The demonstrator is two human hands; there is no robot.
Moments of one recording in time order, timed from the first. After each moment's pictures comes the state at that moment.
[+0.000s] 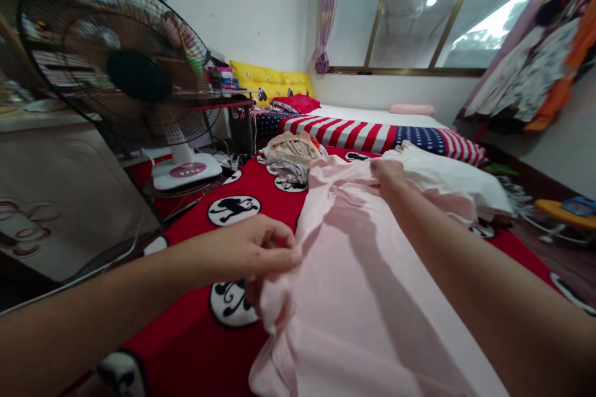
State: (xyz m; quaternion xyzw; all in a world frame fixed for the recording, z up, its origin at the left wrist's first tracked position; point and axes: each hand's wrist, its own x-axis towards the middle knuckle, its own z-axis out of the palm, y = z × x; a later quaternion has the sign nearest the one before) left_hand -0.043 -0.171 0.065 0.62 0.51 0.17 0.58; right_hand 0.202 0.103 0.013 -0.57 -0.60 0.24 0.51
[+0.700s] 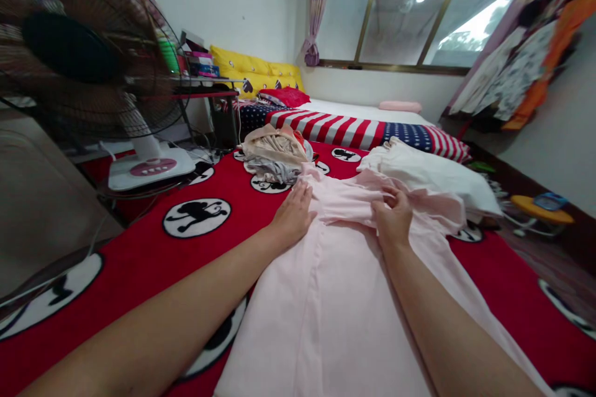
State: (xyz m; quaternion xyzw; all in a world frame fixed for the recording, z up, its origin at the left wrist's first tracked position) left_hand 0.031 0.011 -0.058 0.78 0.58 0.25 -0.02; right_hand 0.257 0.066 -0.066 -0.52 -0.52 0.18 0.65
